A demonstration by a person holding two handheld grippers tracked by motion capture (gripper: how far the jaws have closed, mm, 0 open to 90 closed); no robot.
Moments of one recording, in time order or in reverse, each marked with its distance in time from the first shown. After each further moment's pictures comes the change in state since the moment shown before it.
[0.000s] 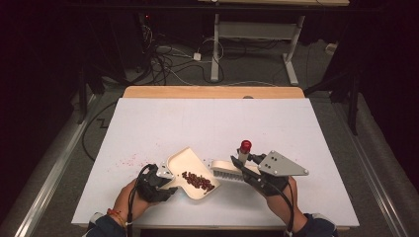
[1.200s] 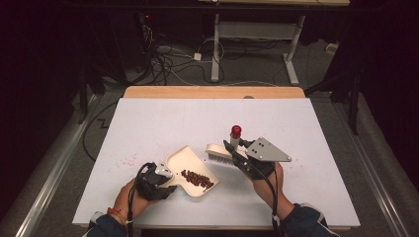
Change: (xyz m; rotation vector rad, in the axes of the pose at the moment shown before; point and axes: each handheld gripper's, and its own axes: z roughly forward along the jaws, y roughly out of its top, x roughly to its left) left arm 0.007 -0.002 0.002 -0.003 -0.005 -0.033; right arm -0.007 0.006 0.045 -0.033 -0.090 -0.005
